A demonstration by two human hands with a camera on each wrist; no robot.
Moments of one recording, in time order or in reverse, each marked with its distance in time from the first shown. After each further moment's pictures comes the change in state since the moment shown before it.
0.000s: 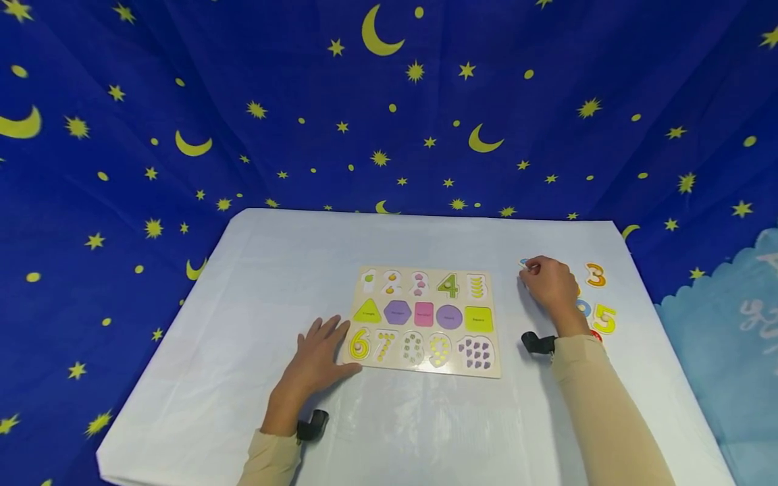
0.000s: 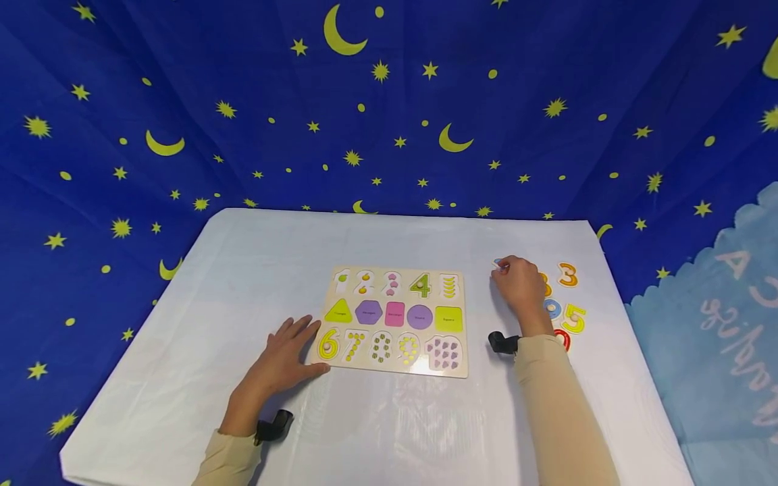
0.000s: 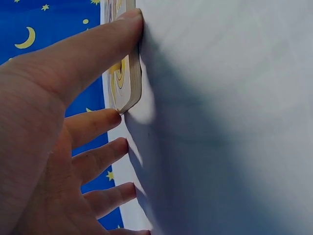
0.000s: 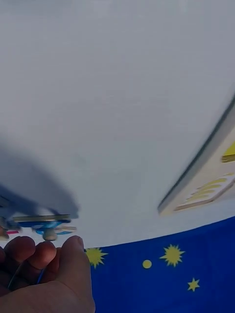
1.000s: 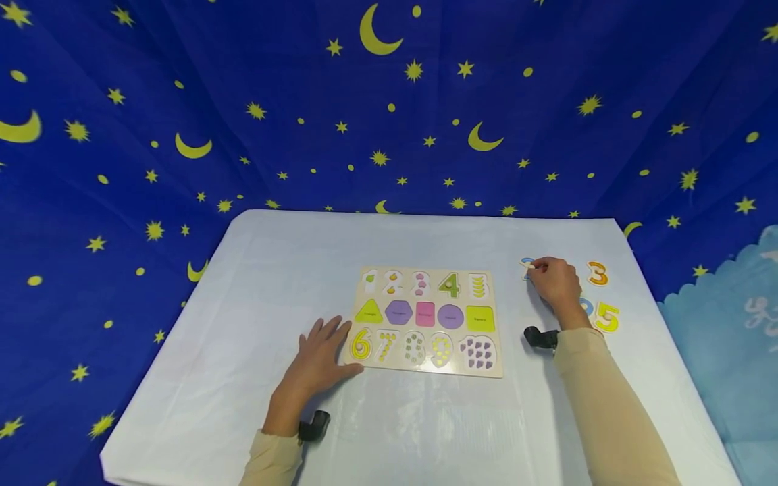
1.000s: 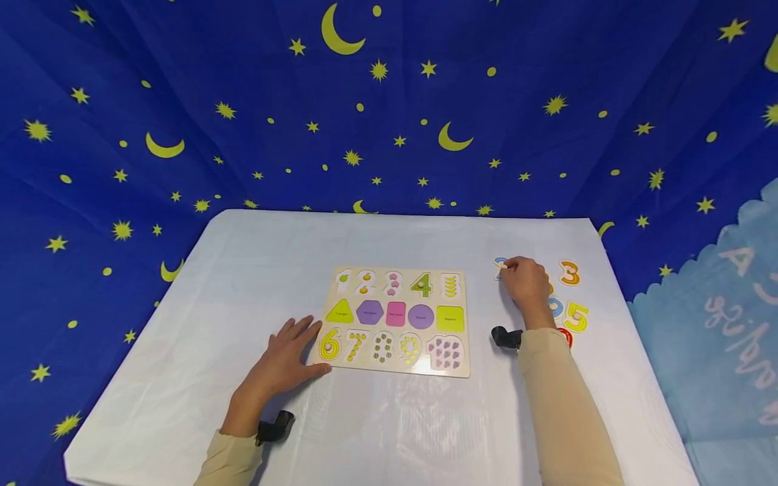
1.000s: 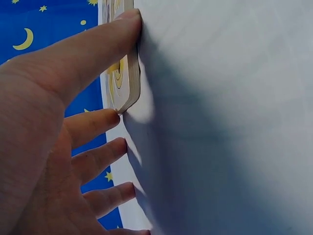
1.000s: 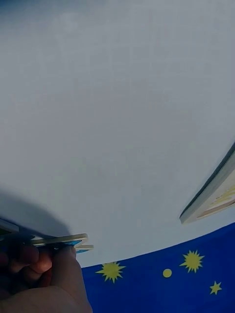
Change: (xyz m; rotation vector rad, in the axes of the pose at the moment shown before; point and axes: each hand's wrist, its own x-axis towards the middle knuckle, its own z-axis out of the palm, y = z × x) left_hand -0.001 0.002 -0.001 0.006 0.018 0.022; right_hand 0.011 0.018 0.007 0.075 -0.015 0.103
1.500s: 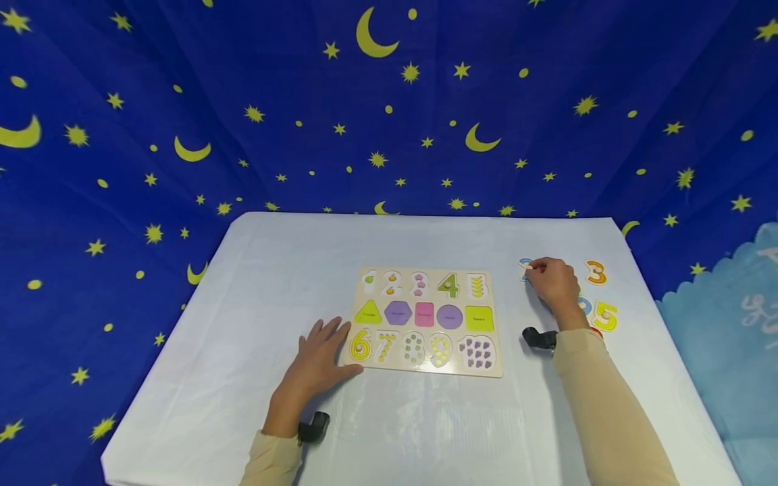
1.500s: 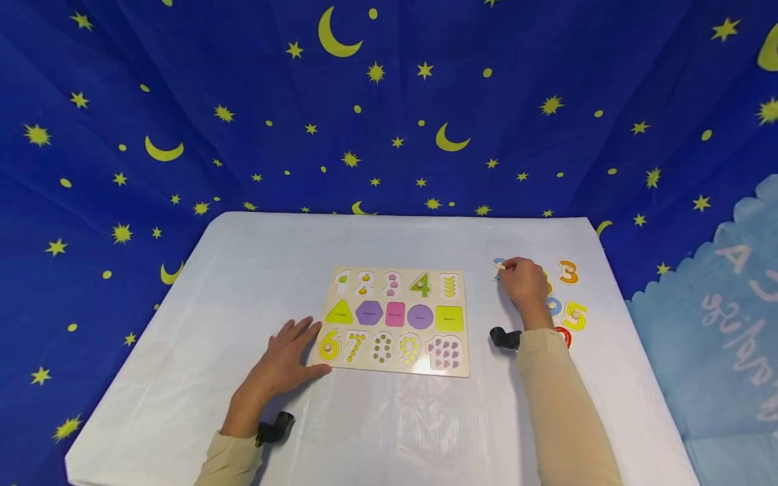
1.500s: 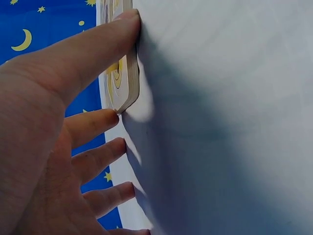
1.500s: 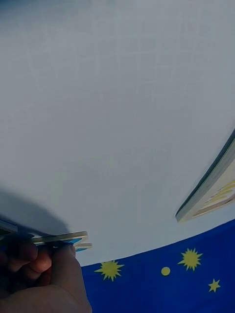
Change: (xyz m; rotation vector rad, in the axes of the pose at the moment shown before) left_hand -0.001 0.001 -0.001 -0.004 -0.007 -0.006; right_hand -0.003 -0.002 0.001 0.005 -0.007 0.021
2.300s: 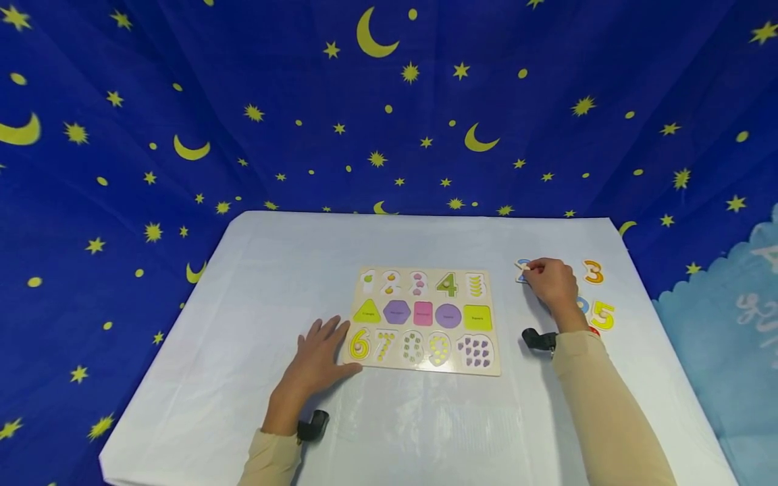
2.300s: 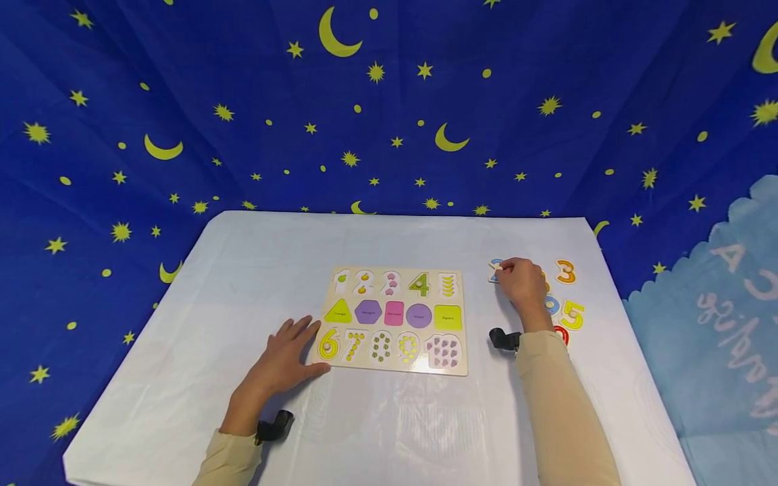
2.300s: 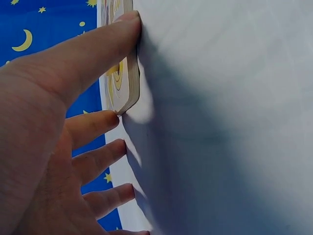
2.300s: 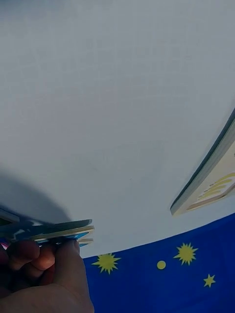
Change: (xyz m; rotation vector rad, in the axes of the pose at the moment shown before) left_hand -0.001 0.000 0.000 0.015 0.000 0.007; right_hand -0.009 -0.005 -0.005 0.027 0.000 -0.021
